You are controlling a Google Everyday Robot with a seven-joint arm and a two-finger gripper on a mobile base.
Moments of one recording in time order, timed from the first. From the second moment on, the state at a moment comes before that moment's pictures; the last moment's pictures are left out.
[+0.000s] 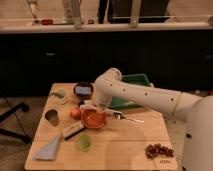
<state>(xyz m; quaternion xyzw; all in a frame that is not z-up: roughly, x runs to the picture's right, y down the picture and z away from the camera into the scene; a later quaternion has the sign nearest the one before) -0.032 0.120 0.806 -0.32 -0.07 0.11 0.94</state>
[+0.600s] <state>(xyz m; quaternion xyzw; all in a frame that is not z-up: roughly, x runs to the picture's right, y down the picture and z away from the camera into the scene) -0.047 0.122 0.814 -0.34 -0.07 0.11 0.93</state>
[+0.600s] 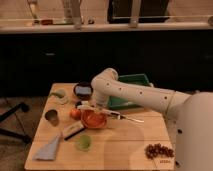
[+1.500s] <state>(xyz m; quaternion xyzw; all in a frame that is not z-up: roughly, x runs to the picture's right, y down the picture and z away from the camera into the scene) -0.049 0.133 0.826 -0.35 -0.08 0.11 0.93</state>
